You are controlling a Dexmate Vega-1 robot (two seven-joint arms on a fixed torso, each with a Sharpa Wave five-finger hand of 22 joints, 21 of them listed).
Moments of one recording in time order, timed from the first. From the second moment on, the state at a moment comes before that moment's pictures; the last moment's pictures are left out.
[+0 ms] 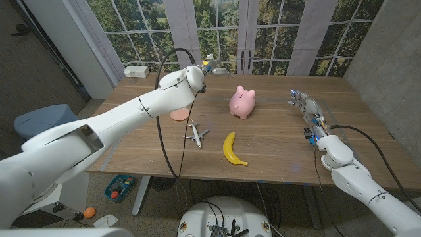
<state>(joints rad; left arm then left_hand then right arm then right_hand) 0.21 0.59 1.01 -1.94 0.20 0.98 -0.08 0.35 -0.14 0.58 -0.18 0.17 -0.08 -0.06 0.19 0.18 -0.07 -0.05 0.18 0.18 -0.02 0.04 0.18 0.17 0.05 0.11 0.37 0.18 -1.14 -0.66 -0.23 -1.51 0.52 0.45 -0.13 0.30 0.16 0.54 -0.07 0.17 0.36 0.06 0.20 0.19 0.27 0.04 0.28 0.23 0.07 -0.03 0.48 0.32 0.15 -0.03 0.81 0.17</state>
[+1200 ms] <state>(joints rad) -0.09 0.44 1.36 -1.79 0.20 1.21 -0.26 0.36 -0.16 0.55 -0.17 0.17 -0.10 -0.03 0.19 0.18 -0.12 -0.02 0.18 0.19 -0.04 0.06 0.18 0.17 0.04 0.11 0.35 0.18 -1.16 -0.66 -0.20 -1.48 0.55 0.49 -0.09 0.30 0.16 0.53 -0.08 0.17 0.37 0.07 0.20 0.19 0.28 0.04 0.27 0.23 0.08 -0.02 0.48 0.32 0.16 -0.03 0.79 0.17</state>
